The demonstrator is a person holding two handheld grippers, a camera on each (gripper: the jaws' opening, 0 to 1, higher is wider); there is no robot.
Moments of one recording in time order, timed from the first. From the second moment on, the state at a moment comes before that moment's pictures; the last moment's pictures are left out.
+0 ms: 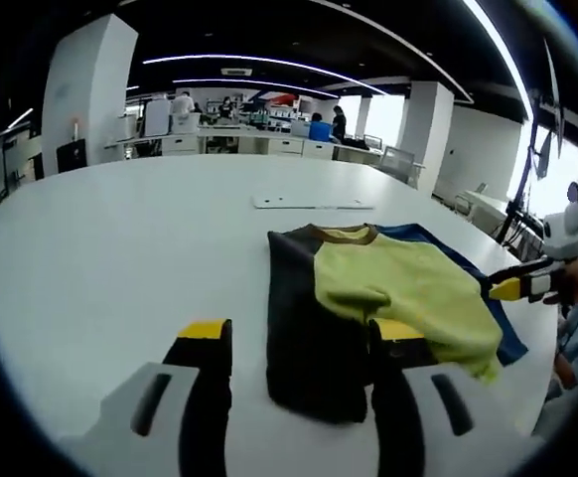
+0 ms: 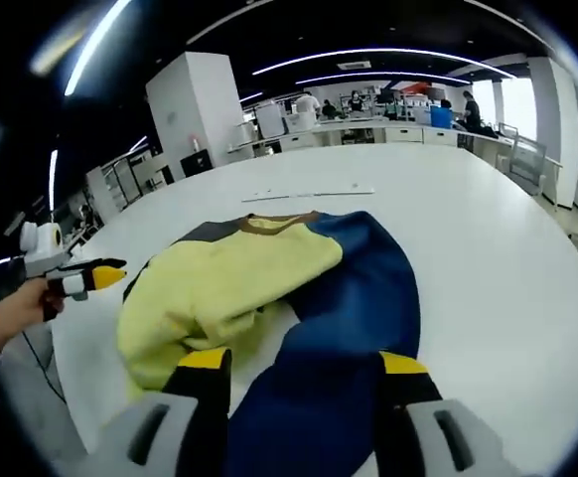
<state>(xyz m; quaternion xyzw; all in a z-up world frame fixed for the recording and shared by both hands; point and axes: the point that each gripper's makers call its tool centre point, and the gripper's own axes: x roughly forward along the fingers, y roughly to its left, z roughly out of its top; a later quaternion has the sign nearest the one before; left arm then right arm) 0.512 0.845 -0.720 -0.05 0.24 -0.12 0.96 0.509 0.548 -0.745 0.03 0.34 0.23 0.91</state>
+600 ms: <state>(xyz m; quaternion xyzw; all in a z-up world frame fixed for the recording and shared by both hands) 0.502 0.850 -0.760 -0.07 0.30 -0.10 0.95 0.515 0.542 -0.769 0.00 0.34 0.16 0.93</state>
